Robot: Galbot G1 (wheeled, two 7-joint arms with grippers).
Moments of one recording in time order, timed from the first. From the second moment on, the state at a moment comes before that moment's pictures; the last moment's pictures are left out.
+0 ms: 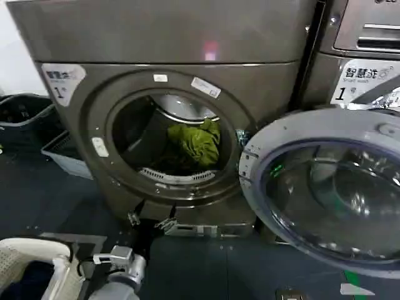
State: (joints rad) left arm 1.48 -1.47 -0.43 -2.20 0.02 0.35 0.05; right arm -1.83 0.65 2.70 1.63 1.00 -0.45 -0.04
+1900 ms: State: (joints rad) left arm 0.84 -1.51 -0.38 -1.56 -0.01 0.23 0.04; right arm -1.84 0.70 2.68 1.68 0.92 -0.42 -0.09
